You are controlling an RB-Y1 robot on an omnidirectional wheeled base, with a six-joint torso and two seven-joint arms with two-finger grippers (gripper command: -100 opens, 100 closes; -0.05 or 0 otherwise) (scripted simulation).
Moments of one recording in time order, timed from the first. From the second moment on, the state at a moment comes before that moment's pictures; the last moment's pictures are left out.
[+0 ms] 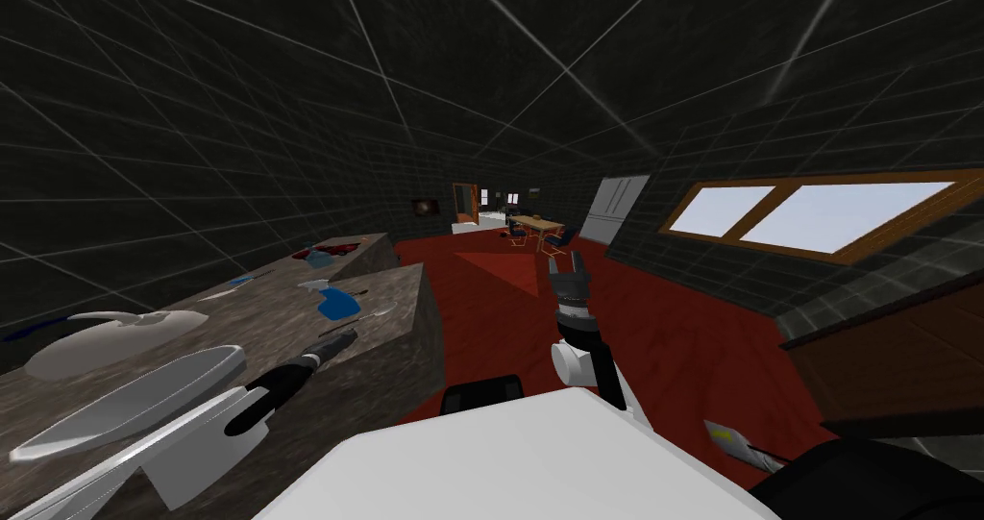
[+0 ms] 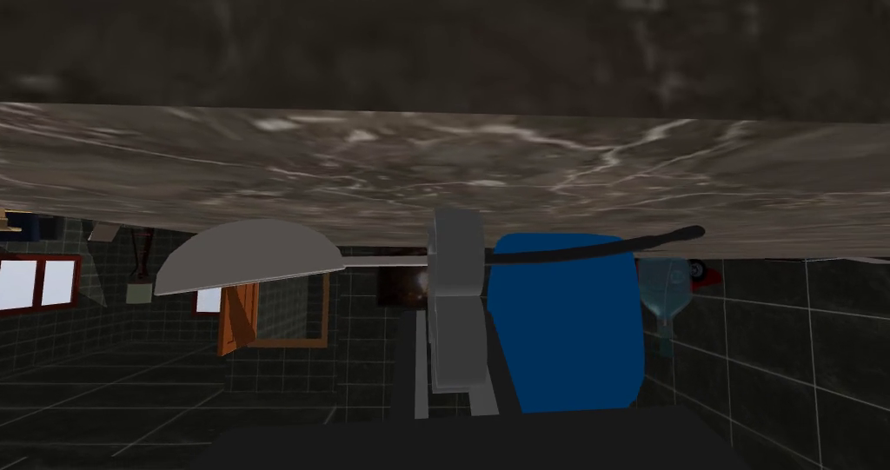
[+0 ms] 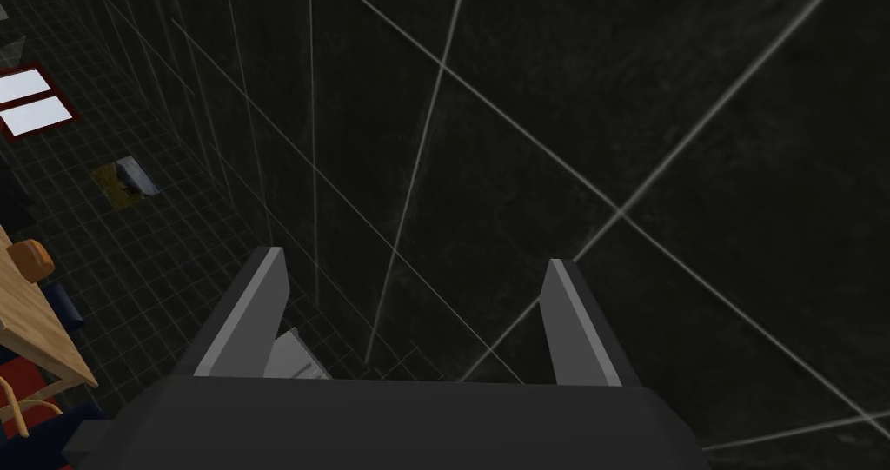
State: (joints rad) left arm 0.37 1.01 -0.12 -1.54 -0.24 0.21 -0.14; right arm 0.48 -0.01 0.03 -2.29 -0.06 -0.50 -0.17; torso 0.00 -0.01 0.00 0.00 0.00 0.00
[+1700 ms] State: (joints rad) left arm 0.39 0.99 0.04 -1.85 -0.27 0.15 -0.01; right arm 0.48 -0.01 0.03 -2.29 -0.06 -0.50 -0.17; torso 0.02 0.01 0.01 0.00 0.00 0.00
